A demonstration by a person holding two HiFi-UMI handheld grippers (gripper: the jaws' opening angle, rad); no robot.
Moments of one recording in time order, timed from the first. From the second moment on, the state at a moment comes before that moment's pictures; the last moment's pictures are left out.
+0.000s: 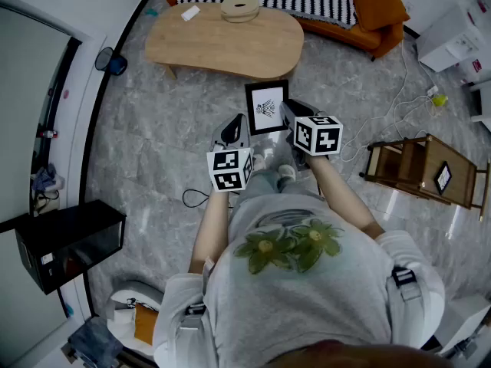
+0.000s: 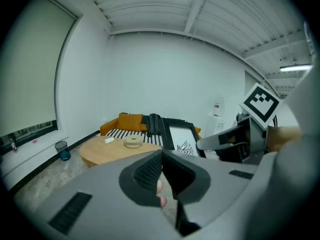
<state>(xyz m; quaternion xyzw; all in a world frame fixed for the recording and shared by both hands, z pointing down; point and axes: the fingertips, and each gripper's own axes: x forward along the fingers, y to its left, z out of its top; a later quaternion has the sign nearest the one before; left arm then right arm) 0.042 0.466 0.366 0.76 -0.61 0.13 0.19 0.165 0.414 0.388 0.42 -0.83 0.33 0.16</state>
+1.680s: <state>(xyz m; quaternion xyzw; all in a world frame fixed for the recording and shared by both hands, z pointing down) -0.033 0.284 0.400 0.77 -0.59 0.13 0.22 0.123 0.232 0.423 0.45 -0.80 0.36 0.16</state>
